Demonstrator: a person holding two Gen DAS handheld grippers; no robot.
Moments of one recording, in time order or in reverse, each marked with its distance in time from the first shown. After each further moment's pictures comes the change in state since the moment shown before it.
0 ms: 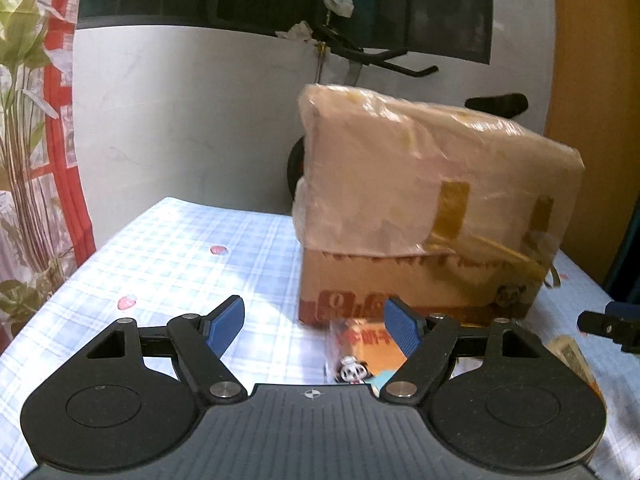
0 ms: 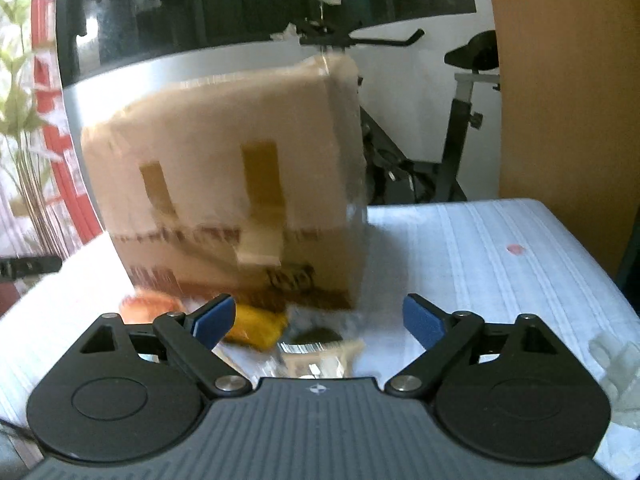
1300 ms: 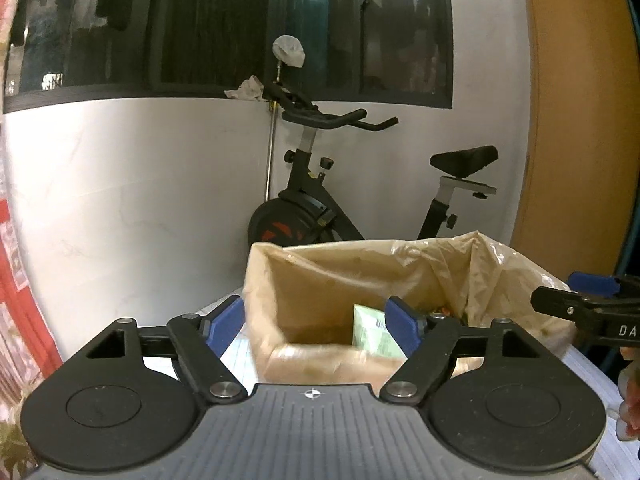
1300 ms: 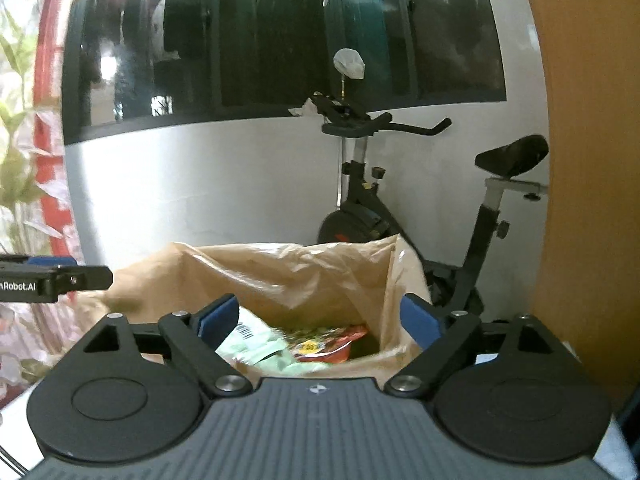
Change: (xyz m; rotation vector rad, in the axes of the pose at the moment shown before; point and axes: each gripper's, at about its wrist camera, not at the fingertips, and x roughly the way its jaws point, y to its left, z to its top) left arm 0.040 -0.014 0.153 0.086 -0.128 -0.103; right arm 0.032 0.041 0.149 -0.040 -0.211 0.032
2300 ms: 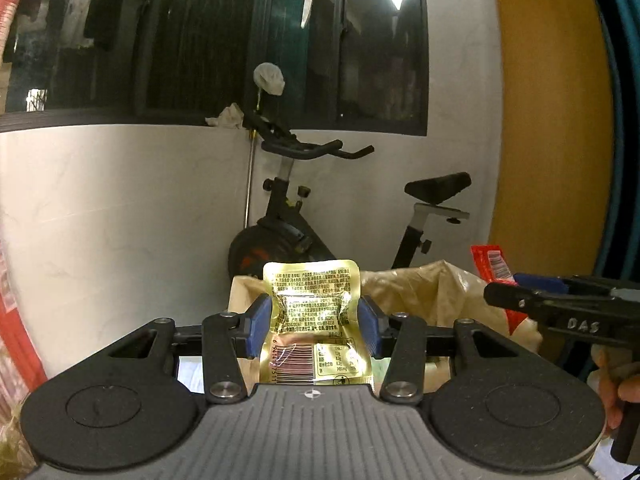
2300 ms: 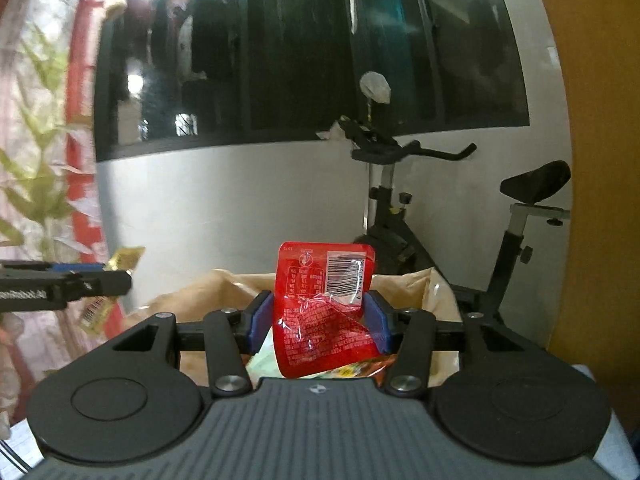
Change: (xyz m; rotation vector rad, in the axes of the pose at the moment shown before) left arm -0.013 -0.018 0.015 0.020 -0.075 -0.062; right arm -0.001 0.023 0.022 -0.037 -0.054 0.048
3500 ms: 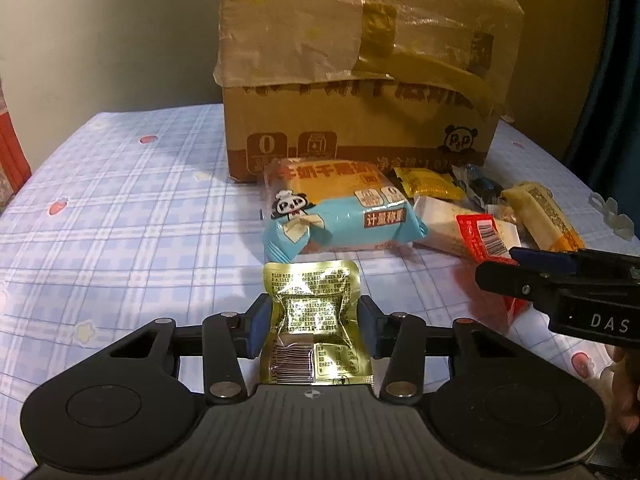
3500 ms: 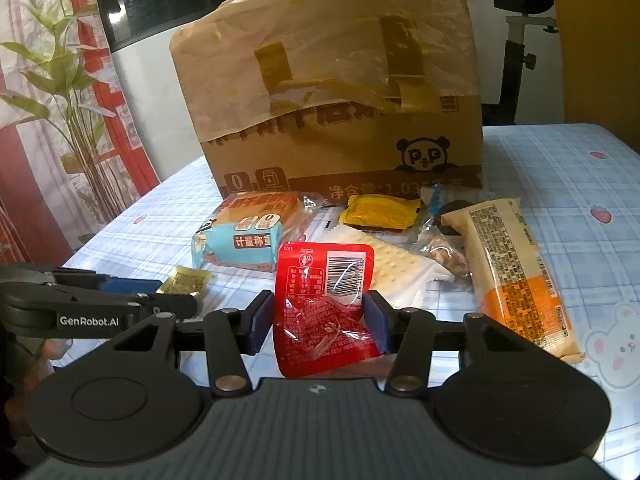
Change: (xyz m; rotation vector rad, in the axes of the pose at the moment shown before) left arm -0.045 -0.008 -0.239 -0.022 0.465 -0.031; right arm -0.078 0.038 -0.216 0.144 0.363 0.074
